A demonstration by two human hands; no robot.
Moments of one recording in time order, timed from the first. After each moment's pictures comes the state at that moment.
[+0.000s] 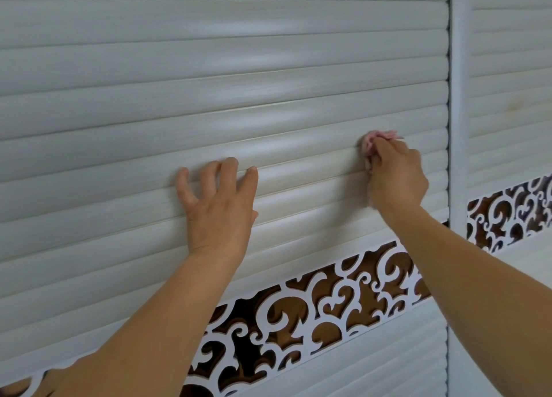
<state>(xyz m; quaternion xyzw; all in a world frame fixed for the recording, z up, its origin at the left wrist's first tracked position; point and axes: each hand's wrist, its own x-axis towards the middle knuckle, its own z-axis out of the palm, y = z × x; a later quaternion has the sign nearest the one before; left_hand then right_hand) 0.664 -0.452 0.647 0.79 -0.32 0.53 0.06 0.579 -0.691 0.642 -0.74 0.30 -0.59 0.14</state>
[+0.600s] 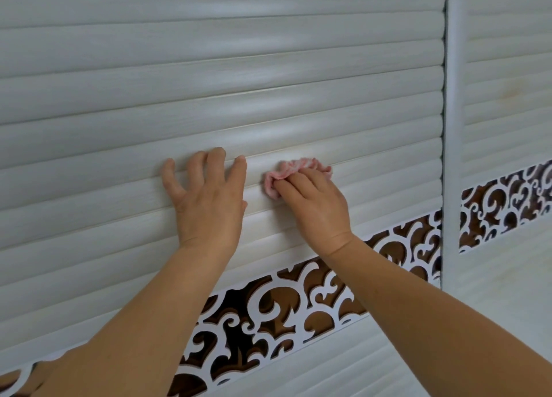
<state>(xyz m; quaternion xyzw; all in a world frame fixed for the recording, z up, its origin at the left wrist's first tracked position) 0.656 -0.456 0.647 0.82 -0.30 0.49 0.05 0.614 -0.615 0.601 -0.79 0.01 -0.61 -0.10</state>
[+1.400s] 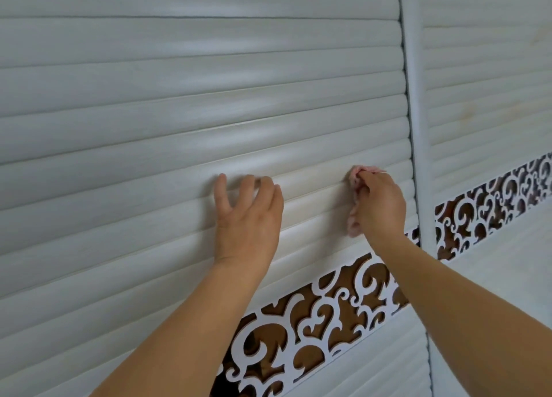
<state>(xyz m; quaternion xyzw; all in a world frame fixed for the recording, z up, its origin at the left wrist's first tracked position) 0.654 -0.522 0.646 0.73 -0.38 0.57 -0.03 0.570 -0.711 0.620 -0.69 0.30 -0.59 0.30</state>
